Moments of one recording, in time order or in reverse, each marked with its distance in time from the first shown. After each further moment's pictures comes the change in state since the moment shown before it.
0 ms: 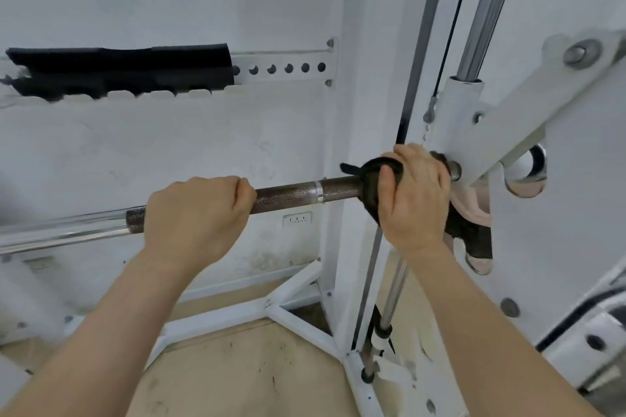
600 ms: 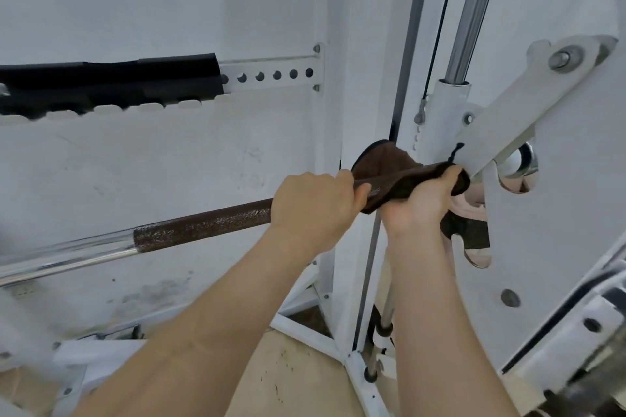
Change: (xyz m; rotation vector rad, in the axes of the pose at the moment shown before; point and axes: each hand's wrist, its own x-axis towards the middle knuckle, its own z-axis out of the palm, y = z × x) left_hand 0.030 0.093 0.021 -0.009 0.254 0.490; right_hand 0.028 -0.052 -0.018 1.653 0.410 1.414
